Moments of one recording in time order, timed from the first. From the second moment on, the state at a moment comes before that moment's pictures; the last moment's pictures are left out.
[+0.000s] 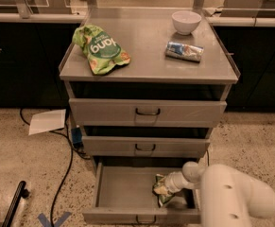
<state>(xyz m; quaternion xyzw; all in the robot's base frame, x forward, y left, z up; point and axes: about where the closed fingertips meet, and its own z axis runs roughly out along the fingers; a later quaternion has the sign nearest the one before) 0.596 -0.128 0.135 -0.46 0.82 0.24 0.22</state>
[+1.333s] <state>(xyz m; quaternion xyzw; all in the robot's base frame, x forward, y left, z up) 0.554 -0.176 0.317 -0.44 0.79 0.18 0.40</state>
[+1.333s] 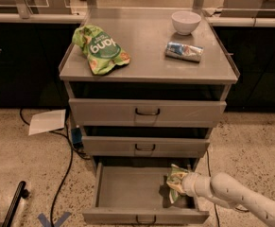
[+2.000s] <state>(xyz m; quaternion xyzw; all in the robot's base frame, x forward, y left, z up) 0.513 -0.158 0.399 -0.48 0.75 0.14 0.44</state>
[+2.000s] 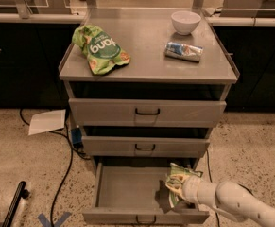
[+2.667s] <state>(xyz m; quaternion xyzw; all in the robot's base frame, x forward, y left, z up) 0.446 -0.131 0.562 -0.54 0.65 0.02 0.53</state>
